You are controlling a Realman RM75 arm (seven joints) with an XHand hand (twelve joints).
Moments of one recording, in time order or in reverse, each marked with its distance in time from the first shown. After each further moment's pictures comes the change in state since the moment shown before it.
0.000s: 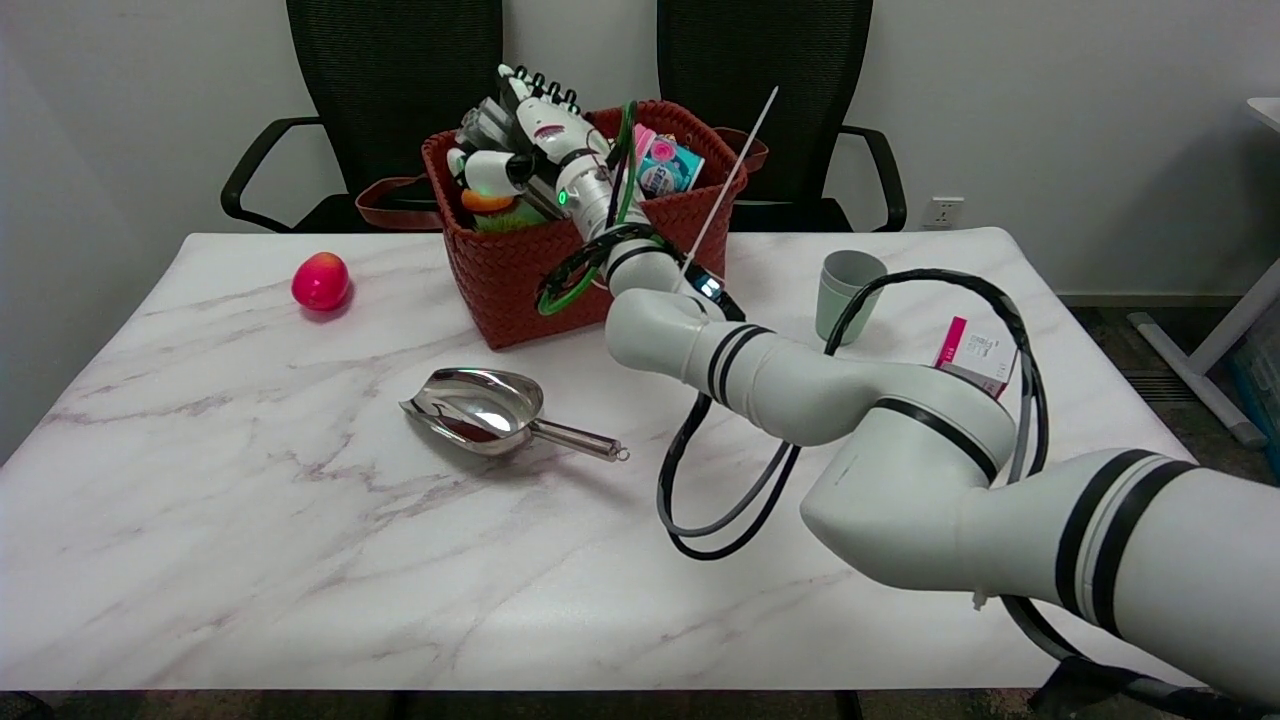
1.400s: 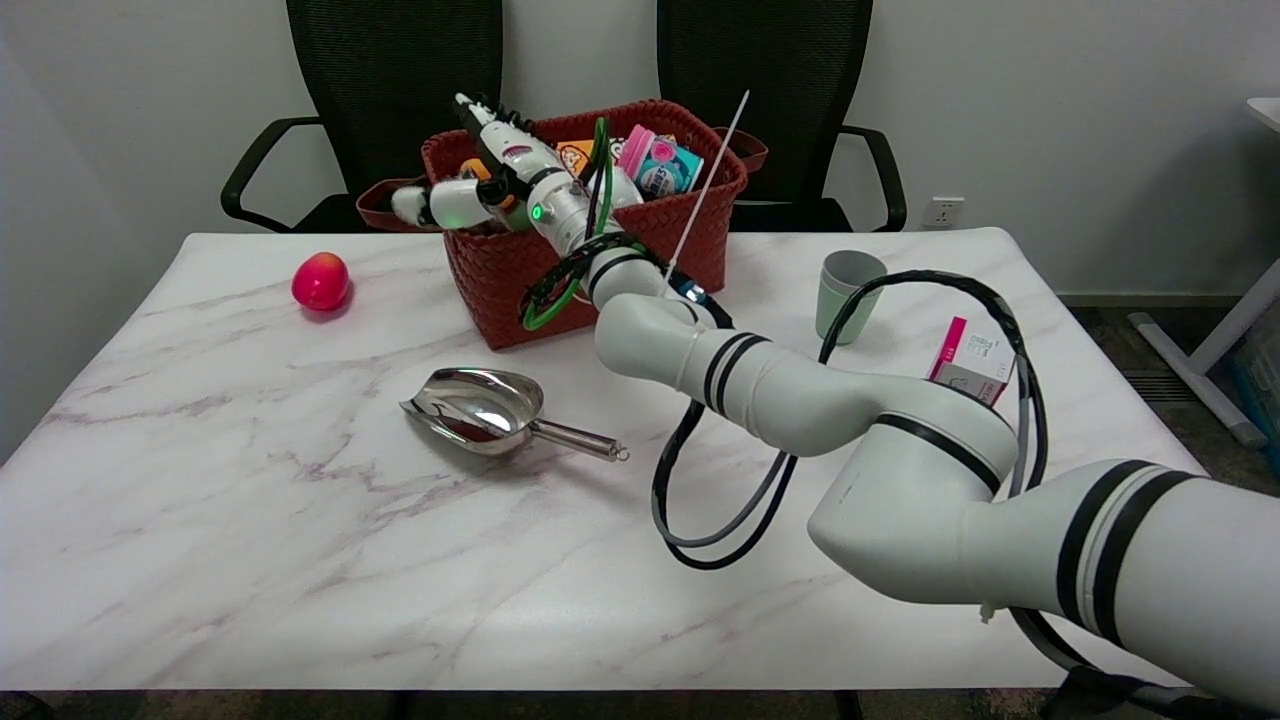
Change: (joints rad) arm -0.033 0.008 -0.053 0.102 0.057 -0.121 0.077
